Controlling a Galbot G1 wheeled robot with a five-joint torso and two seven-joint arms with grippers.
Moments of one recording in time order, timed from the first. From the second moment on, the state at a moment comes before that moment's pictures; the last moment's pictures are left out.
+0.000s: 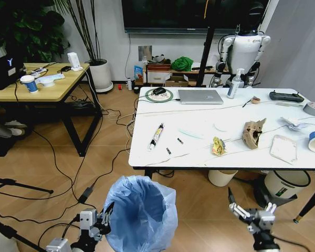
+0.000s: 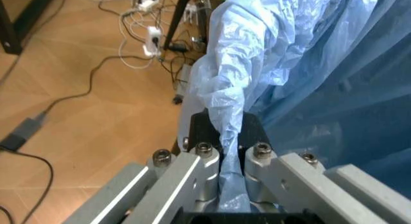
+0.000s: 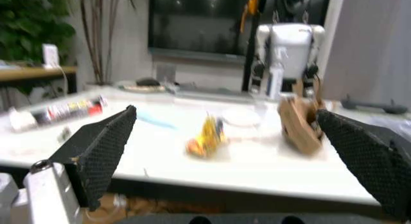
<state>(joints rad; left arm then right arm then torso) 2.02 -1.10 -0.53 -2.35 -0.64 0.19 -0.12 -1.86 1.45 0.77 2.14 0.21 0.39 -0.17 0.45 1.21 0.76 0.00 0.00</state>
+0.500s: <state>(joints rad) 2.05 -1.11 -0.55 -2.36 -0.64 0.20 -0.11 -1.87 1.22 0.78 2.28 0.40 0.26 -0.07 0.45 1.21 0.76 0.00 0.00</state>
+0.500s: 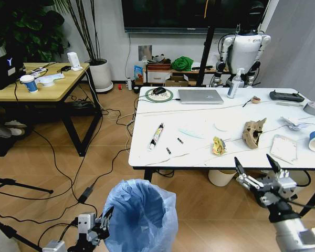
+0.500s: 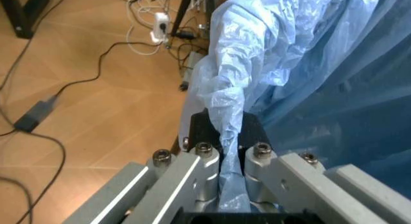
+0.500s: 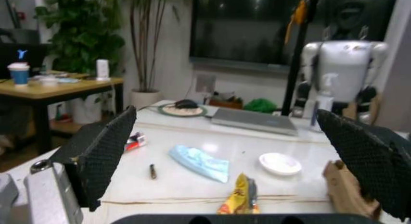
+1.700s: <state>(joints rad) 2.25 -1.11 -0.84 -2.42 -0.68 0.19 -0.04 -0.94 0.92 -0.01 1.85 0.73 -0.17 0.07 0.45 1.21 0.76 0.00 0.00</state>
